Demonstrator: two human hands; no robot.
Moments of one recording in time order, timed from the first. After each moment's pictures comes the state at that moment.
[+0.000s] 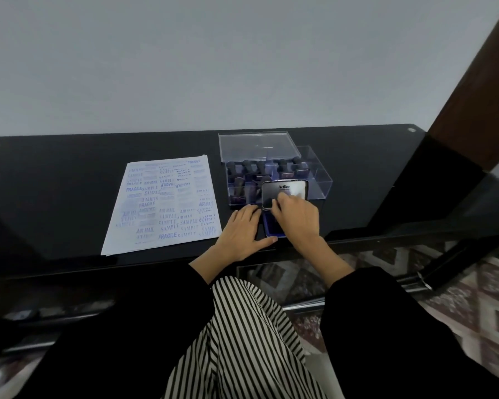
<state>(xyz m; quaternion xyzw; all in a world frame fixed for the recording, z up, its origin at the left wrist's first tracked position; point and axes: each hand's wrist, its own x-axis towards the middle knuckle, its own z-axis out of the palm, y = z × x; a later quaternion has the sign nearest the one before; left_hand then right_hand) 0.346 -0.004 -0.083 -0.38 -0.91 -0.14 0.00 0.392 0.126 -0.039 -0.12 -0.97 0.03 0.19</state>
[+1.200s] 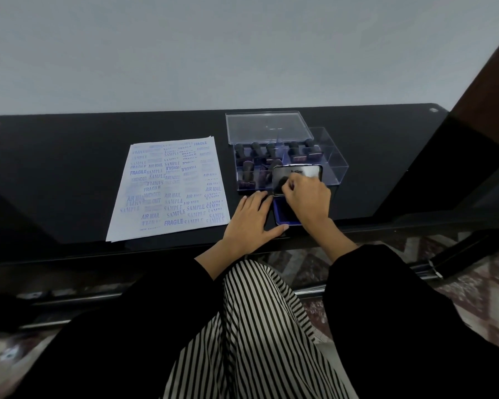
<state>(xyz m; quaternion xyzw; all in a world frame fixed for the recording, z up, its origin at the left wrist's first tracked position) 0.346 -0.004 -0.099 -0.38 -0.91 -0.17 0.04 0.366 0.135 -0.053 -0.16 -0.95 0.09 0.24</state>
